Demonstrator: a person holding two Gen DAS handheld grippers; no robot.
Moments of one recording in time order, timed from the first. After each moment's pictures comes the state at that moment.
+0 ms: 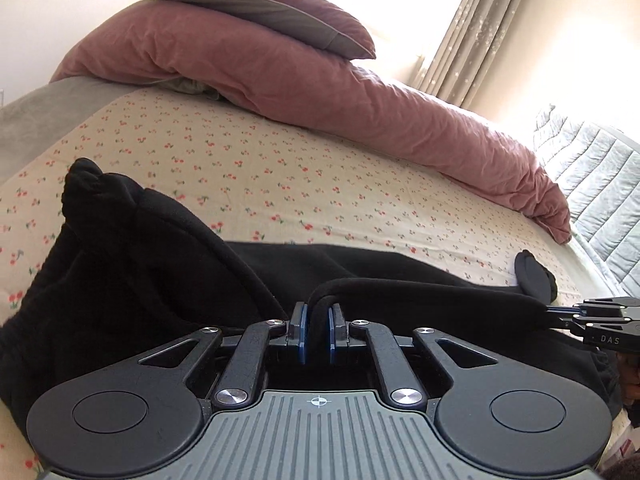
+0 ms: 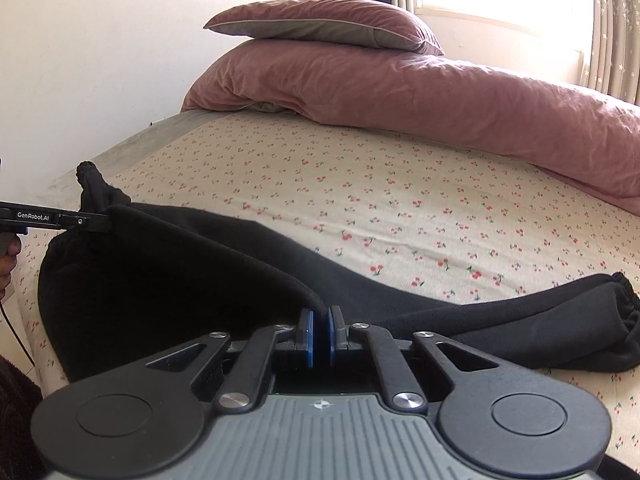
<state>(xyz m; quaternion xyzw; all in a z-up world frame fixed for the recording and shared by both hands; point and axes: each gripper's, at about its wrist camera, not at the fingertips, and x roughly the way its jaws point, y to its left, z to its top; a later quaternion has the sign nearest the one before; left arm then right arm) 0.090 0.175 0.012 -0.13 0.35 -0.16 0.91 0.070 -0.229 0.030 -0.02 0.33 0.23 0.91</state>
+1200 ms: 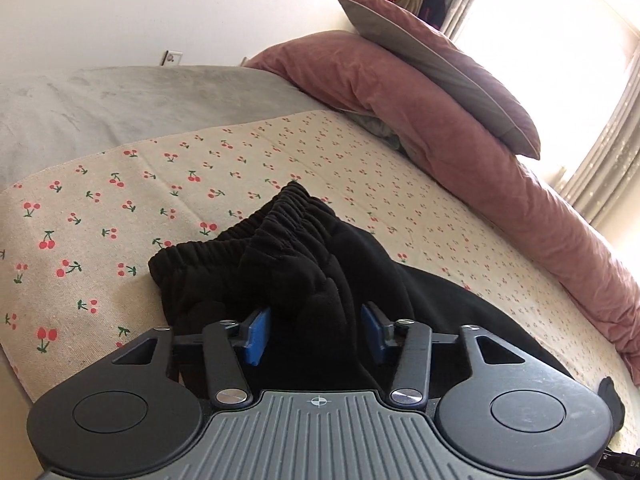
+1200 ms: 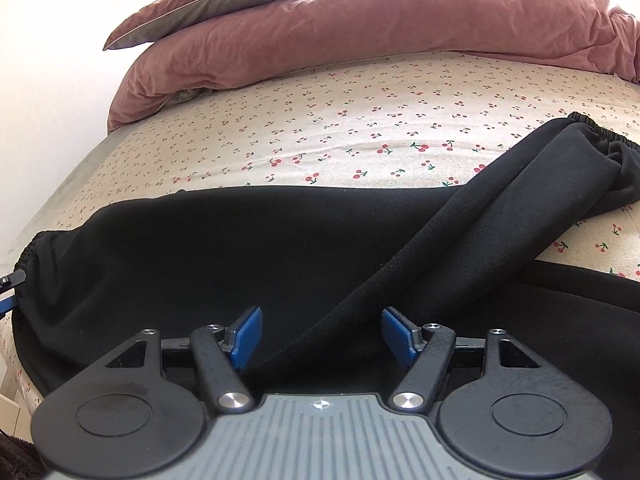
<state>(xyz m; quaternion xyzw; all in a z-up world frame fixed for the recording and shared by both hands) 0.050 0.255 -0.018 -0.25 0.30 0.08 0.92 0.068 -0.259 -0.031 0.13 0.39 0.13 0.90</state>
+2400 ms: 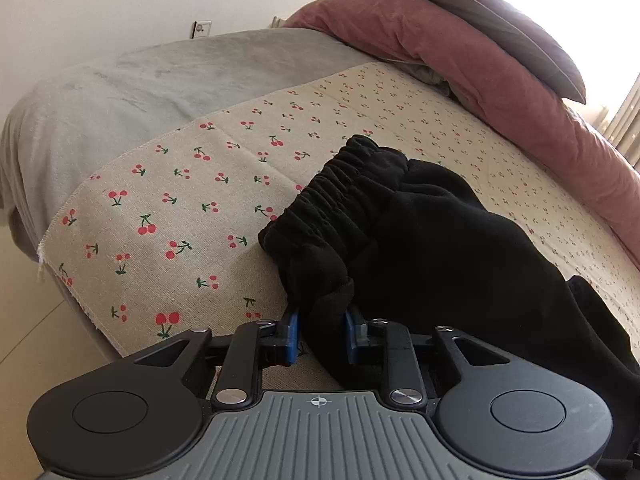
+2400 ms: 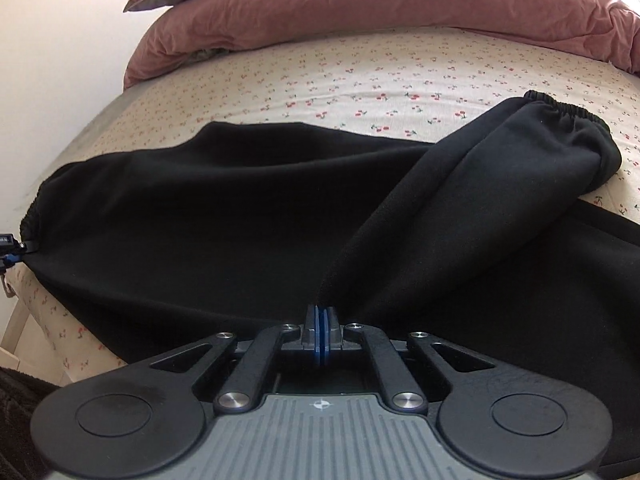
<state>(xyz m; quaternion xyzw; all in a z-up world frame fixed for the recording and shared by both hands) 0.026 0.291 -0.016 -0.20 0.40 0.12 0.89 -0.004 -0.272 -0.031 0.08 0.44 0.15 0.88</state>
